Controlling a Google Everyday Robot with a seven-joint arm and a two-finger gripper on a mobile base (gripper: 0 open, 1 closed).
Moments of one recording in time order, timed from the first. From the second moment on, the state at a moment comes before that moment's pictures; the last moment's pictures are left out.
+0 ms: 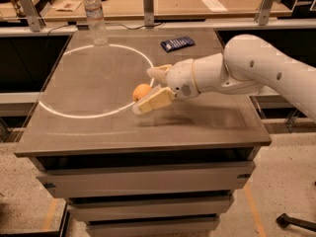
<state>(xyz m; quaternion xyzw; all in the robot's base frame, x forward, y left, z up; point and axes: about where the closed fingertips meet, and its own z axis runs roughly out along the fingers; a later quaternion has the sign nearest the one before) 0.581 0.027 0.858 -0.54 0.65 0.32 0.44</state>
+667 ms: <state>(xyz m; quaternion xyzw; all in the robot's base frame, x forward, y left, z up) 0.586 0.030 0.863 -0.55 0.63 0.33 0.44</state>
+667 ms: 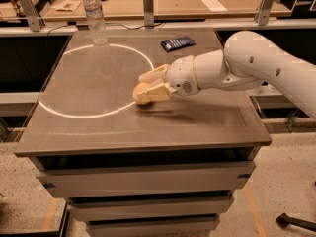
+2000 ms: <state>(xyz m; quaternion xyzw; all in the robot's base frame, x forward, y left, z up) 0.635 0.022 0.927 -0.52 0.62 0.28 0.52</state>
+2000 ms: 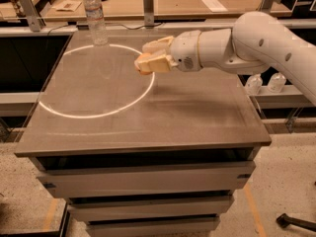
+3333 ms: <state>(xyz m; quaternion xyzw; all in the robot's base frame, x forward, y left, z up) 0.738 0.014 0.938 -0.51 0.61 0.25 0.55</state>
